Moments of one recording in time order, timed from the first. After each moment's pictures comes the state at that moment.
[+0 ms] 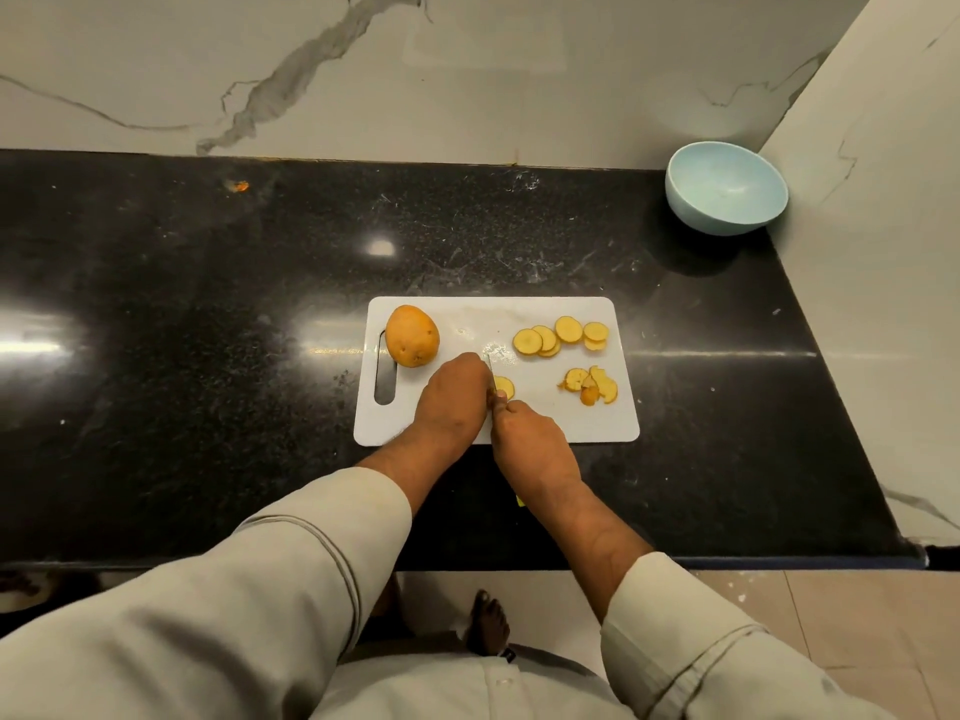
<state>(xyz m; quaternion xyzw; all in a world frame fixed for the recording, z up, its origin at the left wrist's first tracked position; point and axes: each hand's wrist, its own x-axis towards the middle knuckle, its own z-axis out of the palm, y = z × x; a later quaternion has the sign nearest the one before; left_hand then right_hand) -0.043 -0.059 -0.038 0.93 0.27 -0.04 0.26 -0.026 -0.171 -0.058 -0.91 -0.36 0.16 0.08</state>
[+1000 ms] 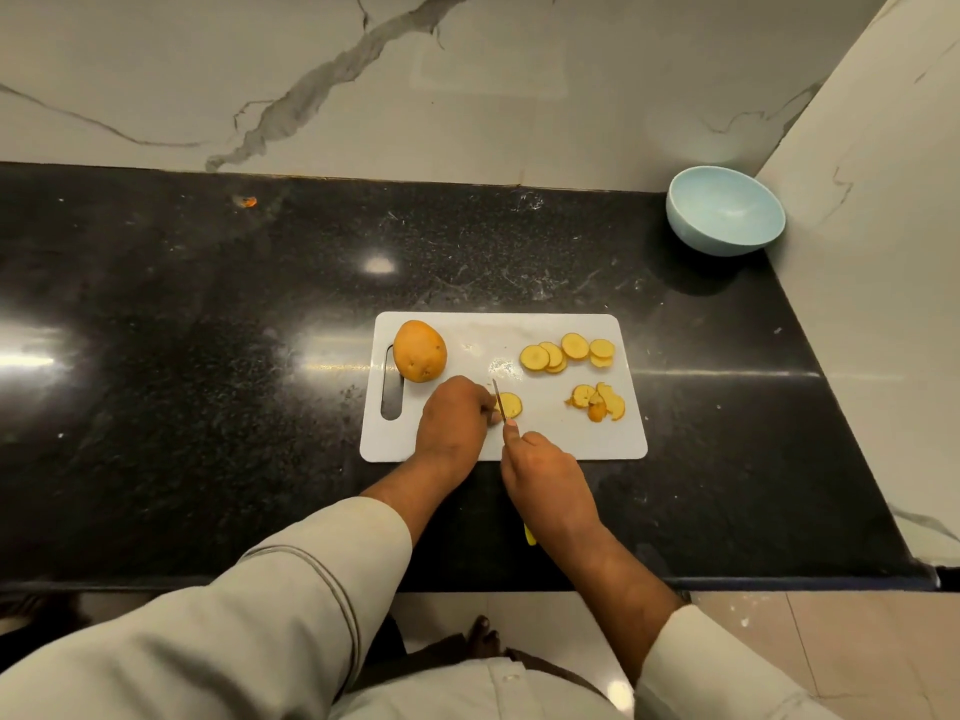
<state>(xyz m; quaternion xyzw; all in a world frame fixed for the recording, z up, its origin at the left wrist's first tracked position) -0.054 -0.052 -0.059 0.87 0.31 0.02 0.38 -0.045 -0.185 -0.055 -0.92 -0.35 0.12 0.12</state>
